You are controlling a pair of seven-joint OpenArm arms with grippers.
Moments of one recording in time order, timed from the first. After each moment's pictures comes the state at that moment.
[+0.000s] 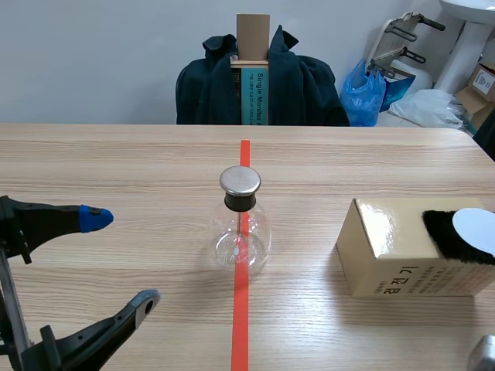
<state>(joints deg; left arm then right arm) 35.5 -39.0 5.0 102.0 -8.0 -31.7 -27.7 -39.0 24.2 7.9 76.9 -62.4 -38.5 18.9</state>
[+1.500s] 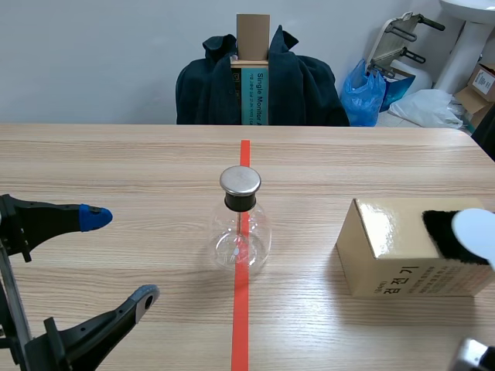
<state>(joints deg) 34.8 -38.9 4.9 101.9 -9.8 -31.7 -25.2 -38.5 19.2 9.0 77.0 -69.5 -38.7 9.2</state>
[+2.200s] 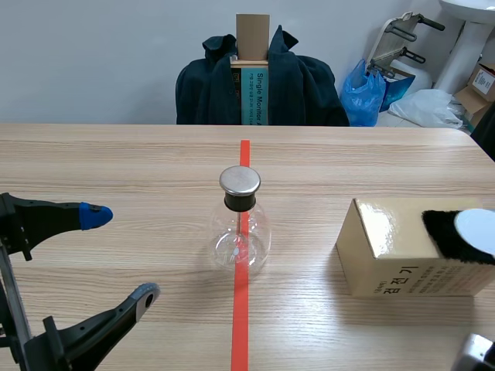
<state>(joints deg) 34.8 -38.9 4.9 102.0 -9.7 -32.0 -25.8 -38.5 19.5 10.1 78.3 -72.7 -38.5 16.0</state>
